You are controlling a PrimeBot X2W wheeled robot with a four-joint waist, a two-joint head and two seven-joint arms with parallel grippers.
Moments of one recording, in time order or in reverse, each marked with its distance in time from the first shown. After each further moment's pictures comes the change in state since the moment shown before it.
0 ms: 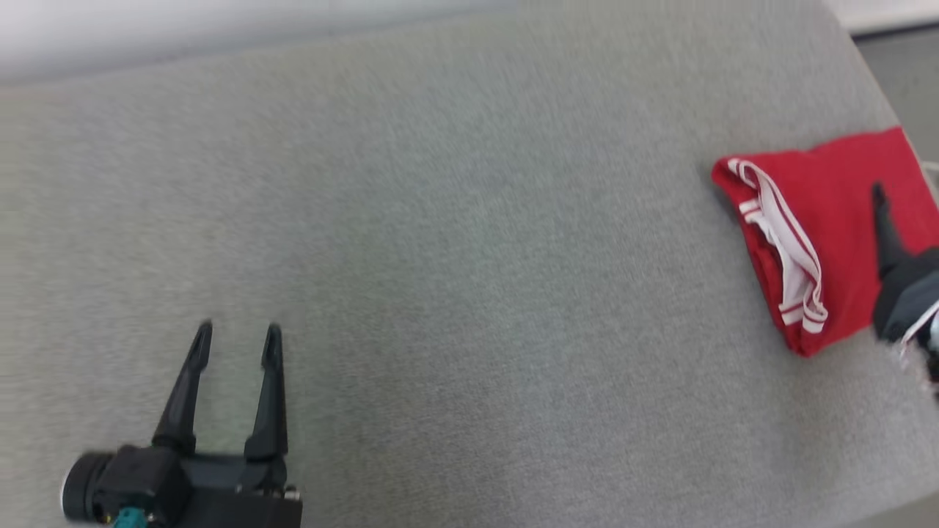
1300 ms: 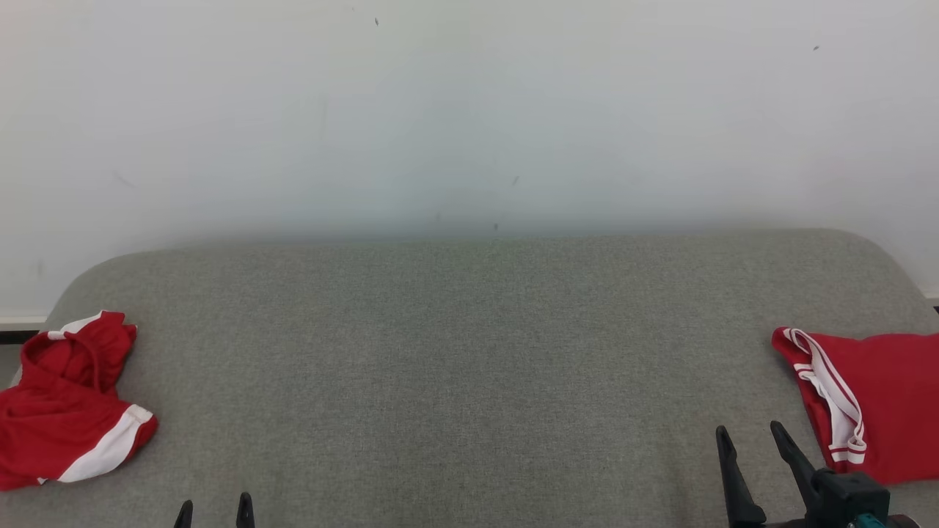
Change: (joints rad) left arm 0.227 -0.047 0.135 0.238 0.018 -0.003 0.000; right arm 0.570 0.311 0.045 -0.188 0.032 0.000 -0.291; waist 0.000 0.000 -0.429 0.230
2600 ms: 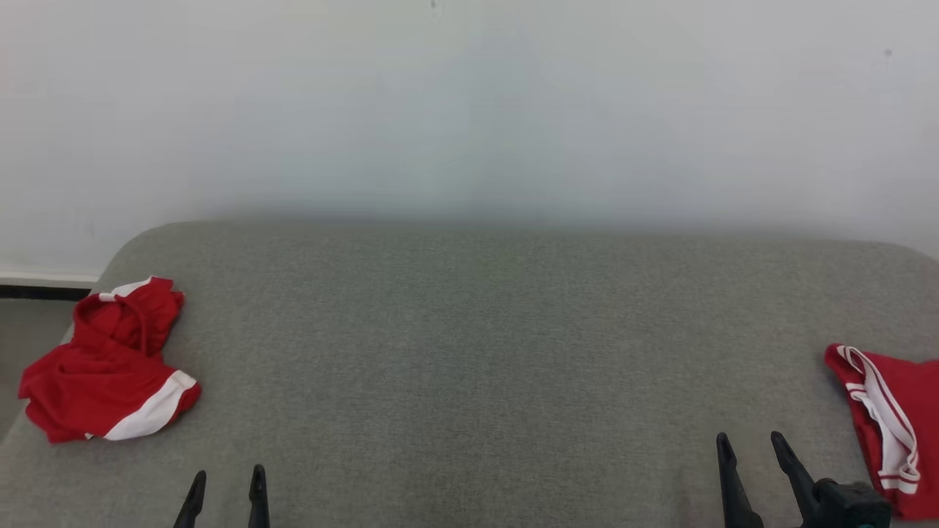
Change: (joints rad) left arm -0.056 -0.002 -0.029 0.015 0.004 -0.007 0.000; right arm 0.033 0.053 -0.038 -0.015 0.006 0.000 0.002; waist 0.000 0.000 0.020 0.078
